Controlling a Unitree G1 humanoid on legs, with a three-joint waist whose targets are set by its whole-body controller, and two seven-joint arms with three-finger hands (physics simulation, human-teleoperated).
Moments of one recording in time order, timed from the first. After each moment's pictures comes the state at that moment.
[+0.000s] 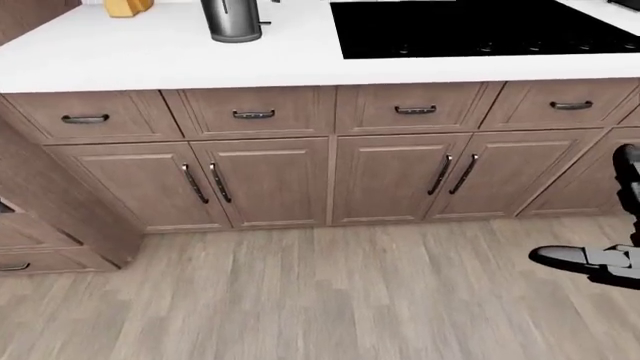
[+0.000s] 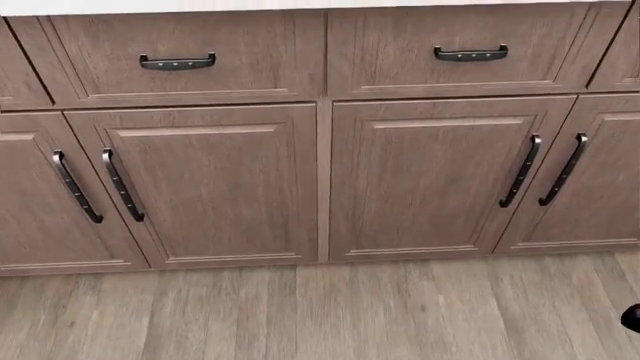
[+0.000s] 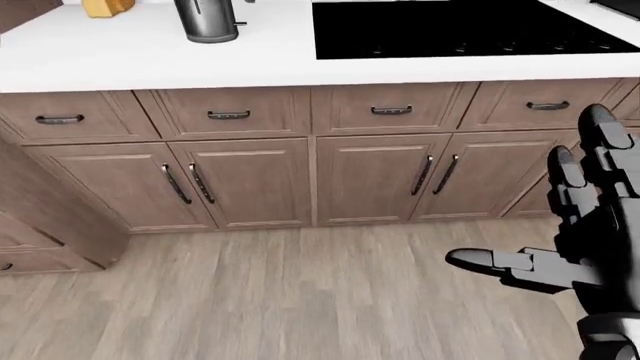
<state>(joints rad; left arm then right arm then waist) -0.07 0.73 1.16 -0.84 -0.99 0.93 0.34 0.12 -0.57 -0.79 -1.03 0.75 0.91 -0.20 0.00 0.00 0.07</state>
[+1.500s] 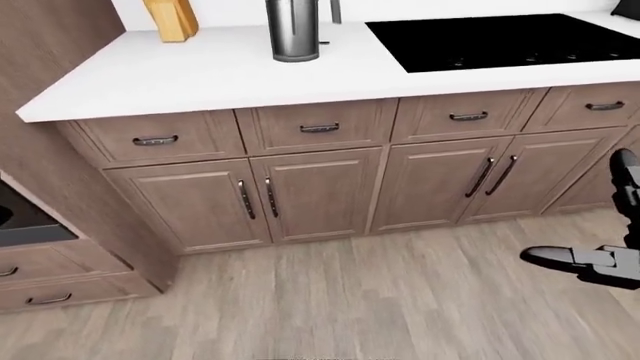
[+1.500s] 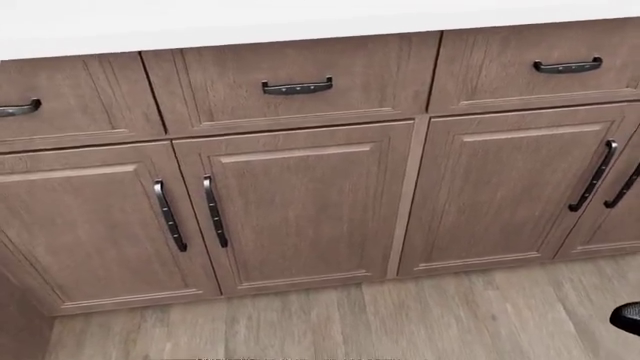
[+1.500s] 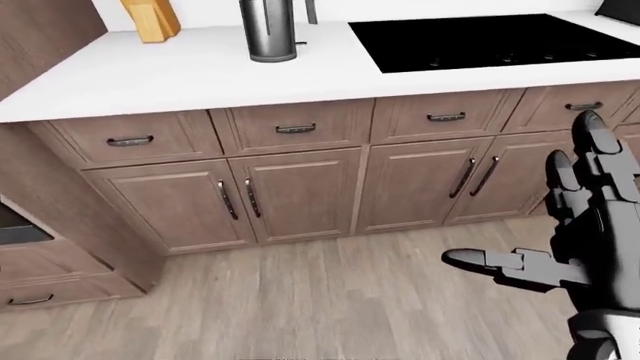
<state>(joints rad) -0.10 0.66 1.11 -0.85 -0.82 0.94 0.25 0.08 -0.48 -0.74 -1.04 0.53 0.93 -0.08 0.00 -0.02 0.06</state>
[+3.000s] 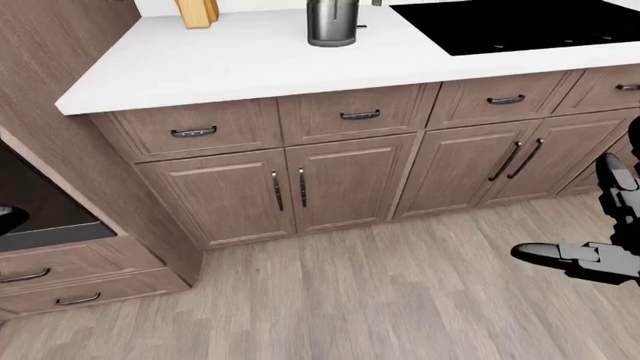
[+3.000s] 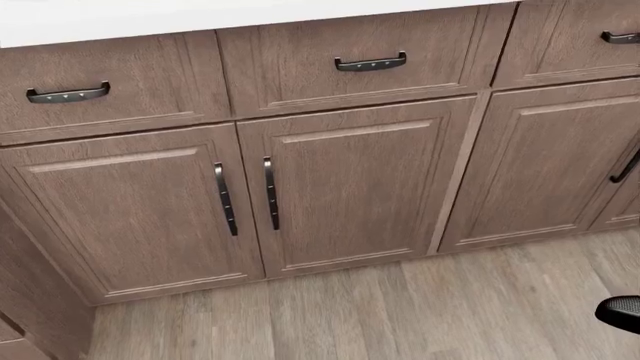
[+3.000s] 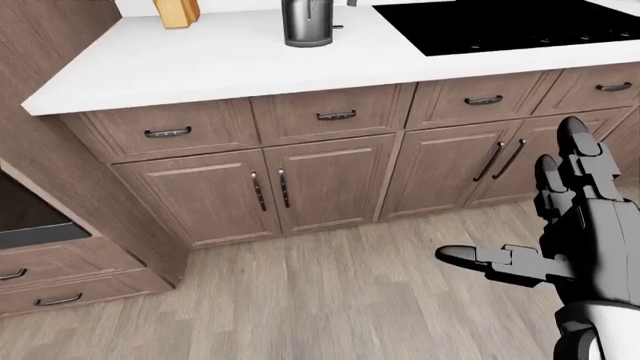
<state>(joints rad) -0.10 0.62 1.07 -0.85 -0.76 0.93 0.21 0.04 -0.44 -0.68 -1.02 0.41 0.97 -0.02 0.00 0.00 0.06</state>
